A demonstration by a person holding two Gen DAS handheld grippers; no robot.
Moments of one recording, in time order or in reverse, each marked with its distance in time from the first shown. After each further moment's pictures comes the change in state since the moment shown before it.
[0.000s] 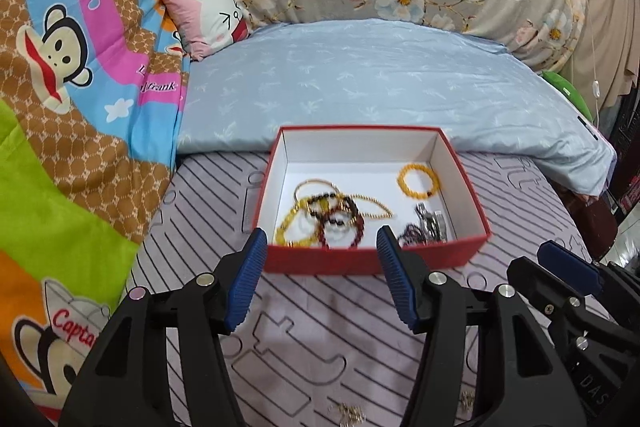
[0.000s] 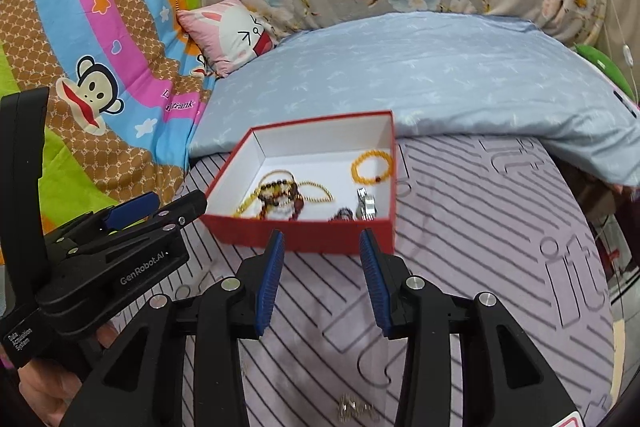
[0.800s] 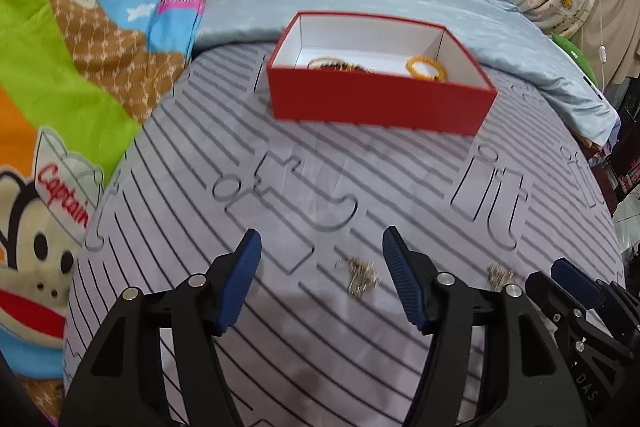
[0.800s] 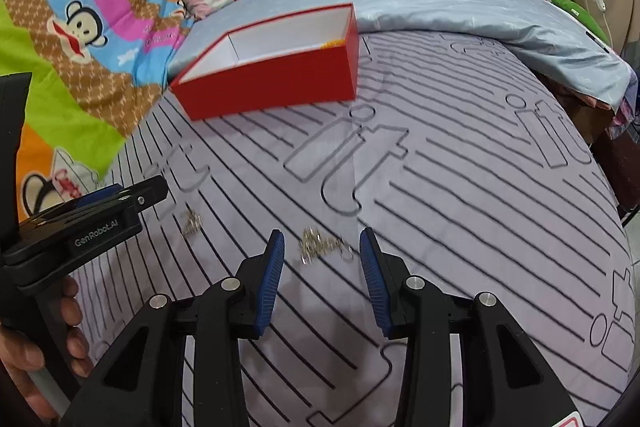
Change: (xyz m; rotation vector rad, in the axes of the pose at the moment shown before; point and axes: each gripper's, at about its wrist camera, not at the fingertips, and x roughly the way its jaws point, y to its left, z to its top) left arm -0.011 0.008 -0.116 -0.070 0.181 0.014; right arm -0.013 -0.018 -0.122 0.009 0.154 -0.082
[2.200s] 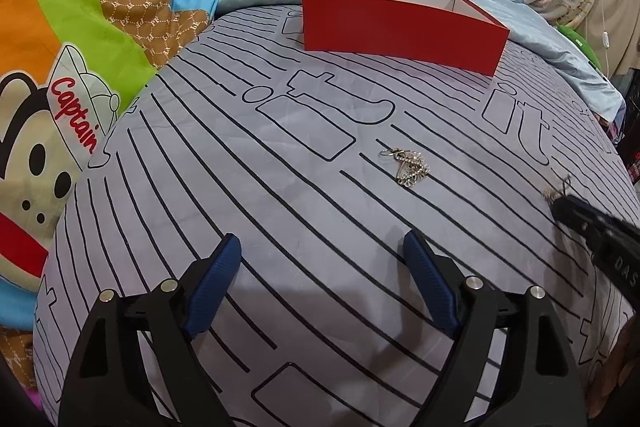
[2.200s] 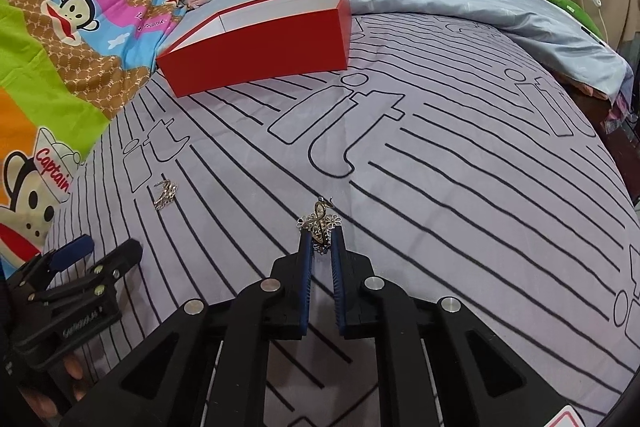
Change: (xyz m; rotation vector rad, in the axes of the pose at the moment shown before) left arm 0.007 0.021 -0.068 -0.007 -0.016 0.021; right arm 0.019 -0.003 -0.023 -0.001 -0.008 -0.030
